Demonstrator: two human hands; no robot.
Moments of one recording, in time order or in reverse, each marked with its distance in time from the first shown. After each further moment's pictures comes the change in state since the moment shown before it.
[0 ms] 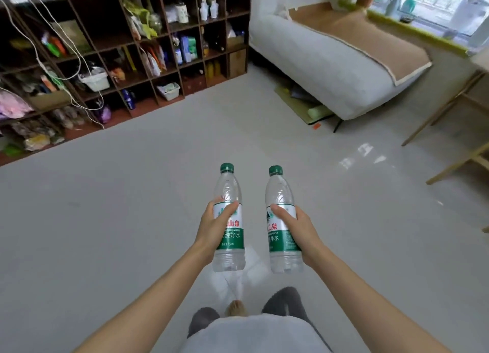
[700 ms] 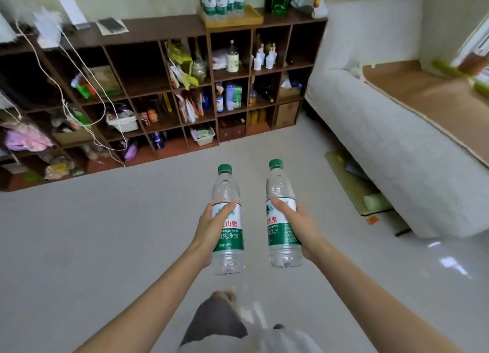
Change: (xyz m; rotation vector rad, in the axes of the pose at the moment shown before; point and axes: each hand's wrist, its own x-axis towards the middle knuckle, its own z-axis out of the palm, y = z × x) left_hand 0.474 0.338 0.014 -0.170 0.248 0.019; right_hand 0.512 -0.389 0.098 -0.114 -0.242 -0.041
